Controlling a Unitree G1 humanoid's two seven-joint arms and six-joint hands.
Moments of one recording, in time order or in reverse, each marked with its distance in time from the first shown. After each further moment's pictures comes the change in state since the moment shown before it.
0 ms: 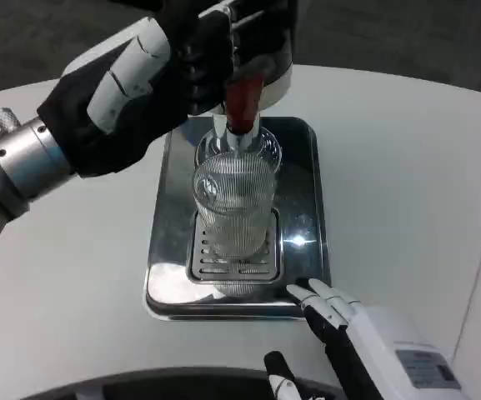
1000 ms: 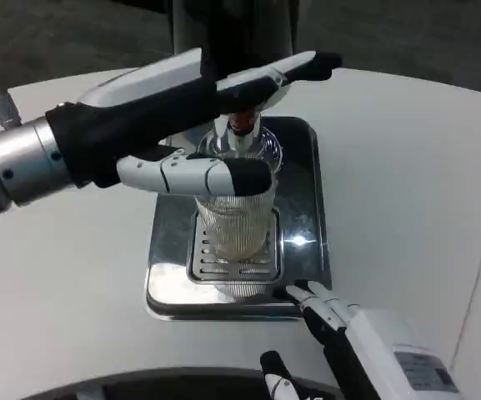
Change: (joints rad) left arm 0.008 0.097 -0.080 -0.018 0.350 -0.579 0.005; right arm 0.009 0.018 0.011 0.002 0.005 0.008 0.000
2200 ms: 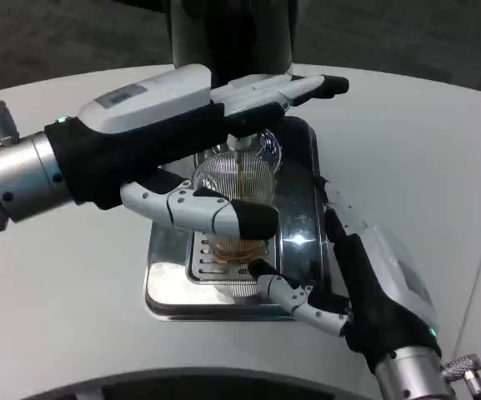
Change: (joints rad) left arm 0.056 0.071 -0.047 -0.075 0.059 -0.085 0.113; right arm -0.438 0.130 -0.133 0.349 0.351 0.145 -0.148
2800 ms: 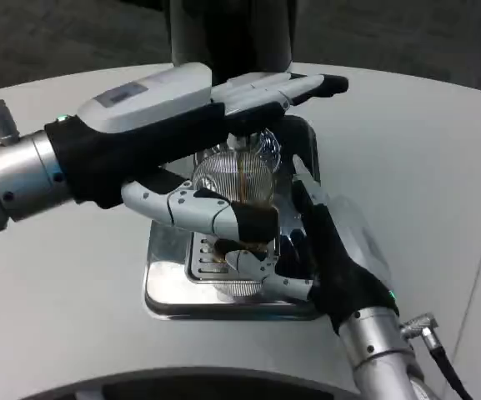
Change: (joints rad) left arm 0.000 0.005 -0.001 -0.012 0.017 0.002 0.015; right arm -0.219 -0.016 0.003 0.252 0.173 -0.073 -0.081
